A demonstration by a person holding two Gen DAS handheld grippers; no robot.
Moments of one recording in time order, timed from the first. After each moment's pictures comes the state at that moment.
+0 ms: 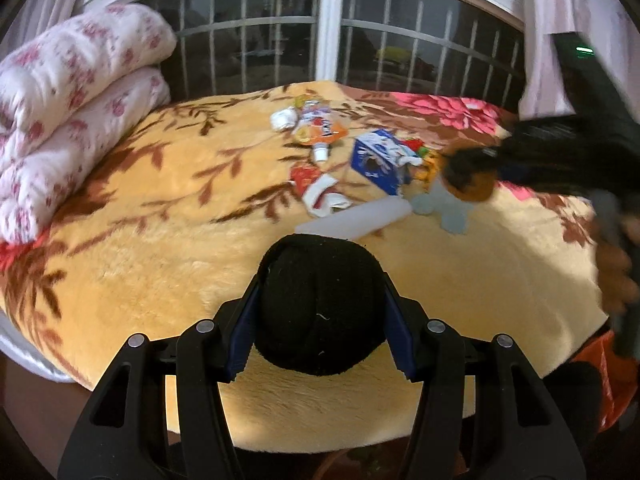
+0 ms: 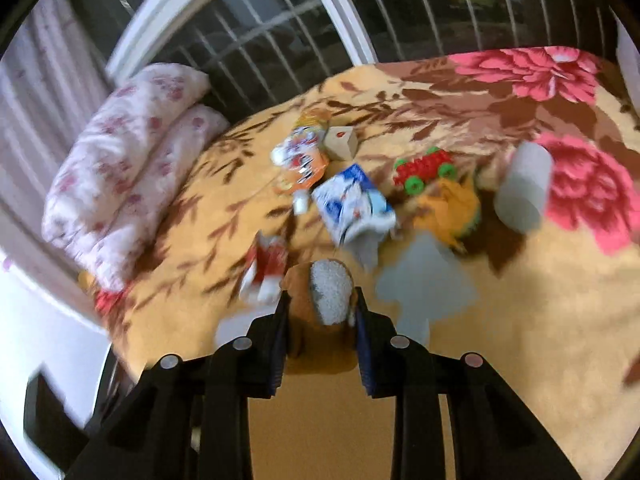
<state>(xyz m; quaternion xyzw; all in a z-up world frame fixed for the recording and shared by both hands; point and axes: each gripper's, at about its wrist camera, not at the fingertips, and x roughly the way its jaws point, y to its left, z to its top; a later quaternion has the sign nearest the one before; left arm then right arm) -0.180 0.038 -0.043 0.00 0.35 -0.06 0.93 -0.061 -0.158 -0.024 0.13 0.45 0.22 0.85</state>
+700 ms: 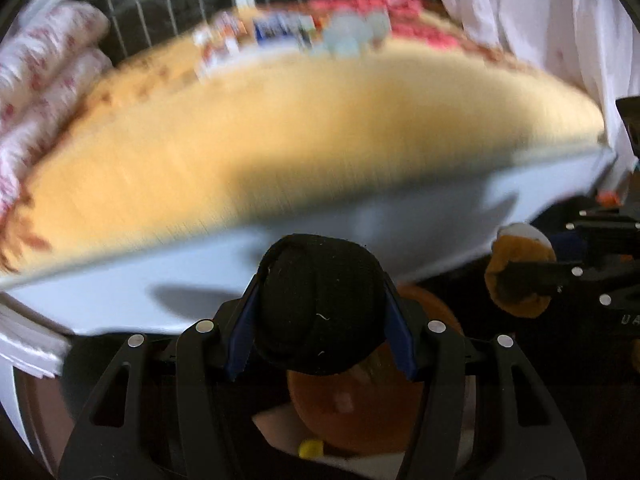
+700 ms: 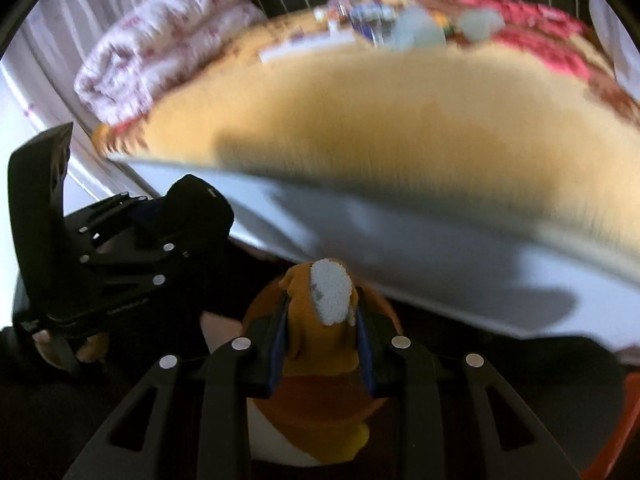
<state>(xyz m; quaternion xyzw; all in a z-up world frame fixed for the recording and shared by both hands) -0.289 -0.007 -0.125 0.10 0.47 -0.14 0.86 -0.295 -0.184 -0.124 0.02 0.52 0.24 0.82</state>
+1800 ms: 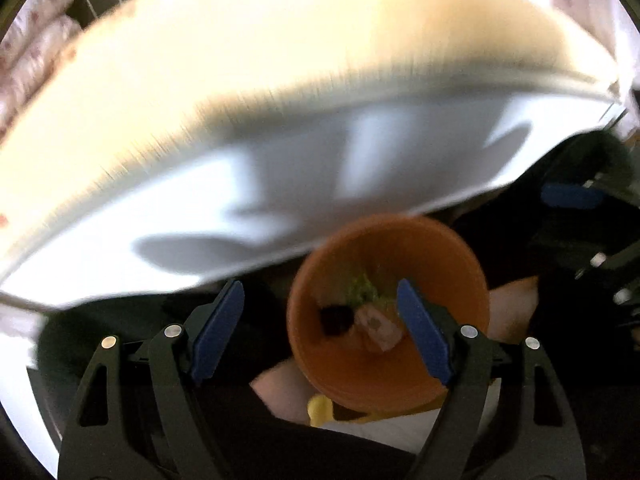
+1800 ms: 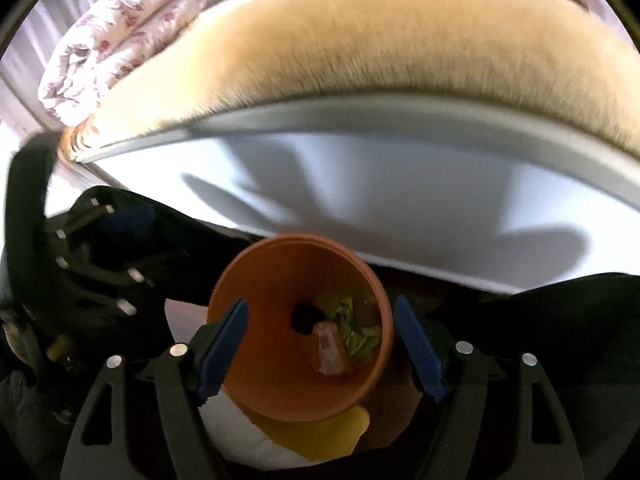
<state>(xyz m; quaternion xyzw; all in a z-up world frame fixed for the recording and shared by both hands) -0.274 -0.002 -0.139 0.13 0.53 -0.15 0.83 -0.307 -0.200 -0.170 0.05 0.54 0.20 0.82</state>
